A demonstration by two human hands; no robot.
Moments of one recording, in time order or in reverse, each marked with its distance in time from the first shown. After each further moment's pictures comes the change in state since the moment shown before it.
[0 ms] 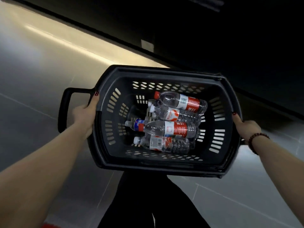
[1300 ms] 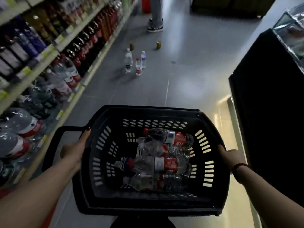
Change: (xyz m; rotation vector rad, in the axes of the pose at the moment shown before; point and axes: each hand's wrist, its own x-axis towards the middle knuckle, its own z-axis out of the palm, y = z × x) left_hand 0.096 -0.114 -0.602 -1.051 0.935 -0.501; right_hand -0.452 -0.672 0.450 -0.725 -0.276 -1.142
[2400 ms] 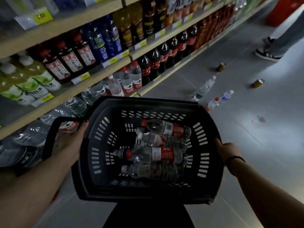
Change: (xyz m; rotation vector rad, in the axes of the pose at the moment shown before) left_hand 0.273 0.308 0.018 -0.379 0.537 -0.182; right_hand 0.269 -0.645 0.217 -0.407 -0.348 -0.416
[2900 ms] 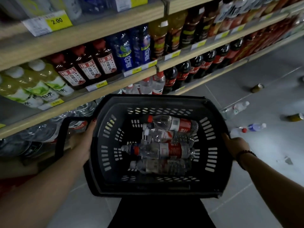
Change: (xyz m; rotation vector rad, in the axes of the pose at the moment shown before) left_hand 0.094 0.072 0.066 -0.212 -0.066 -0.218; right_hand 0.118 -0.219 0.010 -0.216 -0.066 -0.188
